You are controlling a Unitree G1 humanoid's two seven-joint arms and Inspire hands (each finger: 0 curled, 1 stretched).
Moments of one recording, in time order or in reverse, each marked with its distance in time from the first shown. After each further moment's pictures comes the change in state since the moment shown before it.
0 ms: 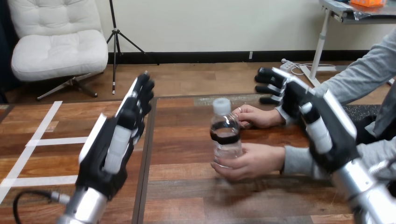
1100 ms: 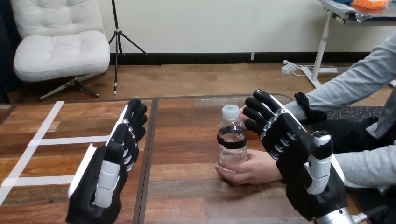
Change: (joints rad) left arm 0.201 -0.020 -0.008 -0.108 -0.036 -0.067 -0.027; right arm 0.293 0.179 0.037 -0.277 0.114 0.094 0.046
